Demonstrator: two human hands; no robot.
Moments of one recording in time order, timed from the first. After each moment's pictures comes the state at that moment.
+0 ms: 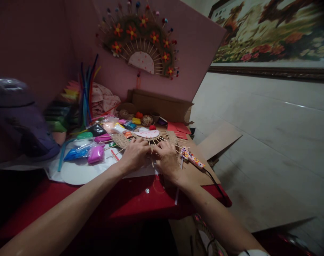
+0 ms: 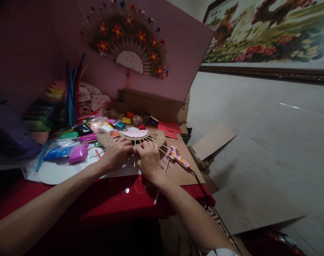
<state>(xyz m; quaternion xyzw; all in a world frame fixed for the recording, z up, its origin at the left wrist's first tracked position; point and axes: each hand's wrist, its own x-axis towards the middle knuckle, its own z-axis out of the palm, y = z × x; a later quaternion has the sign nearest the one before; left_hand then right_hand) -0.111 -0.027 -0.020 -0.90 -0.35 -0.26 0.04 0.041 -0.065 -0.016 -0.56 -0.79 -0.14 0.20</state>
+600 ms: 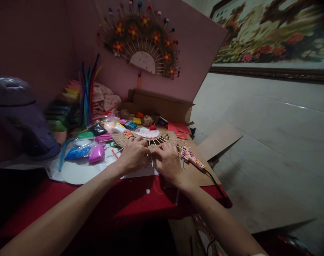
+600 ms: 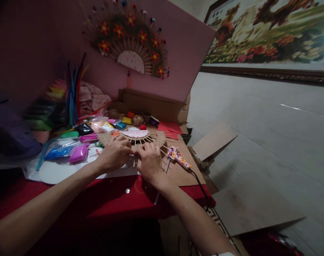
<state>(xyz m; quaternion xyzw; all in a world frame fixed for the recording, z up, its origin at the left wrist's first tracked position) -0.118 -0.033 -0.009 -0.90 -0.36 -0.25 0.04 0.040 -0.075 -0.014 -0.56 -0.79 -0.11 0.23</state>
